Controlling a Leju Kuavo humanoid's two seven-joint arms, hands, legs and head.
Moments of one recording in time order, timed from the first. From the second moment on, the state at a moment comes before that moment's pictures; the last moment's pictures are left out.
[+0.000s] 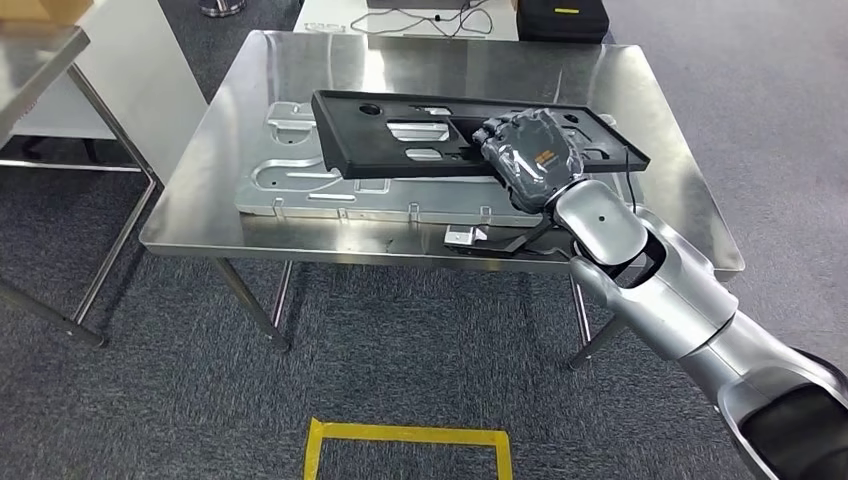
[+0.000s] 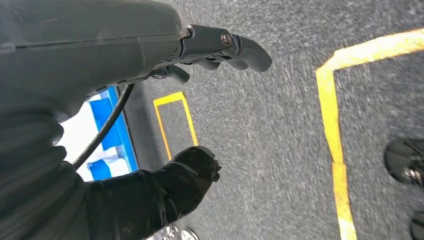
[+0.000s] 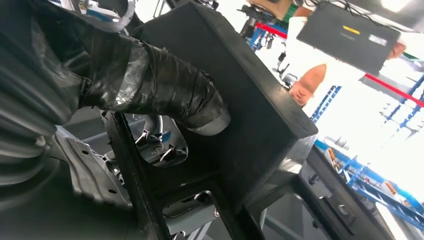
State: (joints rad) left arm 0.01 0.05 0.00 -0.16 -0.35 -0.08 0.17; right arm -0.93 -0.42 1.03 -1.41 1.26 -0.04 0.02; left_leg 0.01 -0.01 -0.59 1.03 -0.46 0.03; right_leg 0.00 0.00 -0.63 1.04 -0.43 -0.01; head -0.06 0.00
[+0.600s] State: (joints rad) left arm 0.01 0.05 0.00 -0.16 -0.35 -0.08 0.16; right arm -0.93 -0.43 1.04 -1.41 1.26 -0.03 0.02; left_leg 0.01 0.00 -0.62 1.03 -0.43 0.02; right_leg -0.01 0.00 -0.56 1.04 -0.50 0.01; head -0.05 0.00
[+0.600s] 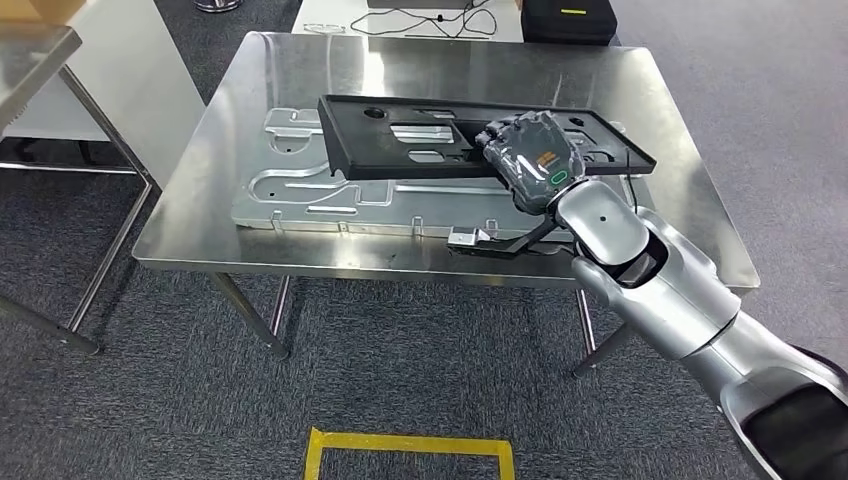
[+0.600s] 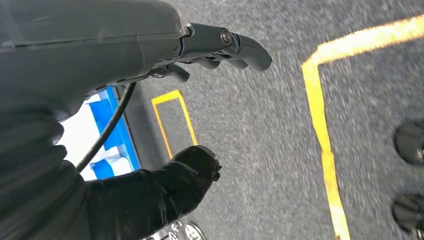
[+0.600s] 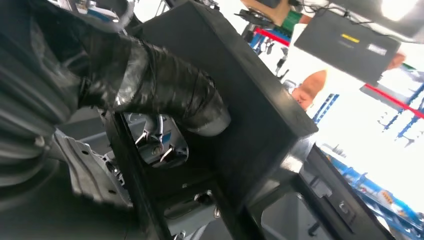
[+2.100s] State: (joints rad) left arm 0.01 0.05 0.00 -0.16 -0.39 -0.08 0.15; right arm -0.77 -0.34 1.00 -1.02 1.21 -0.17 0.00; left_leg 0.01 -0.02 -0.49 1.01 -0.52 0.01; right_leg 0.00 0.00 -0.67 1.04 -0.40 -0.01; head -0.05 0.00
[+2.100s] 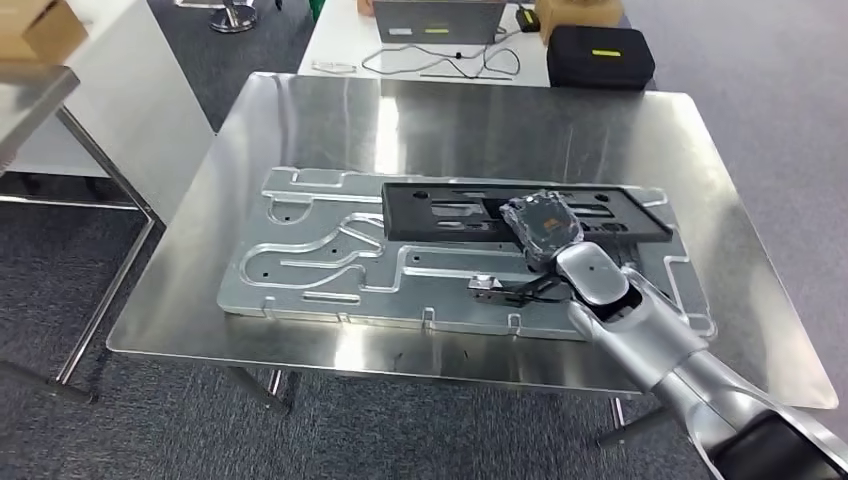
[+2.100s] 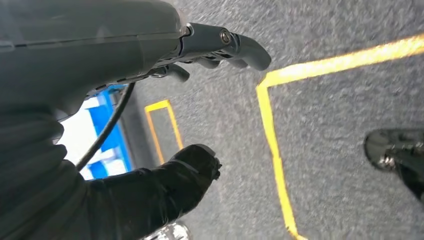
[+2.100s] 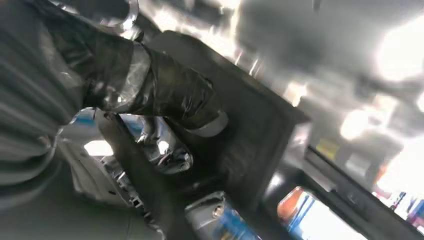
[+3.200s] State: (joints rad) left arm 0.00 0.07 0.03 -0.16 -0.37 -0.10 0.16; right arm -0.75 -0.17 0.89 -0.72 1.23 -0.30 -0.01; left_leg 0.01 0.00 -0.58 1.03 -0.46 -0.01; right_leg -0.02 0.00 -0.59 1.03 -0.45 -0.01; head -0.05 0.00
